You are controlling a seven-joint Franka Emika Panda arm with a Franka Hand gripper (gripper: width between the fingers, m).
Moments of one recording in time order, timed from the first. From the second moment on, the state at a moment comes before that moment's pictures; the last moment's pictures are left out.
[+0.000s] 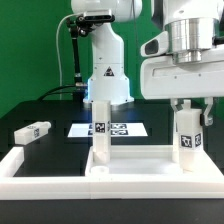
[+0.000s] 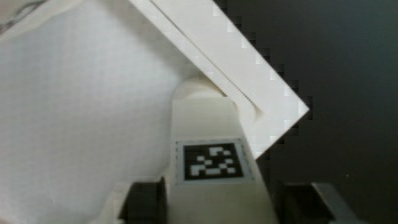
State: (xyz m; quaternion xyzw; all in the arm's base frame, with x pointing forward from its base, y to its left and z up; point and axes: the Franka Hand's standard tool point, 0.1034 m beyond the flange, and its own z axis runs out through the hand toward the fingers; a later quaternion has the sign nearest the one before) arm 0.648 0.102 0.107 -0.90 0.42 -0.09 0.06
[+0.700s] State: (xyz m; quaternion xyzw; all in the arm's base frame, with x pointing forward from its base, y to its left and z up) arm 0.664 0.108 0.107 -0.55 0.83 0.00 0.10
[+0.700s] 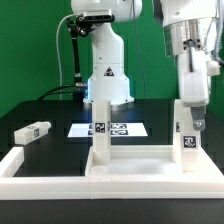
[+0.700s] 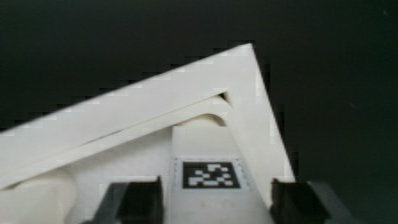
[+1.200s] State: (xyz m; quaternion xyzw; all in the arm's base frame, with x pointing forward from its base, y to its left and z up) arm 0.668 0.117 0.108 -0.72 0.68 -0.05 0.10
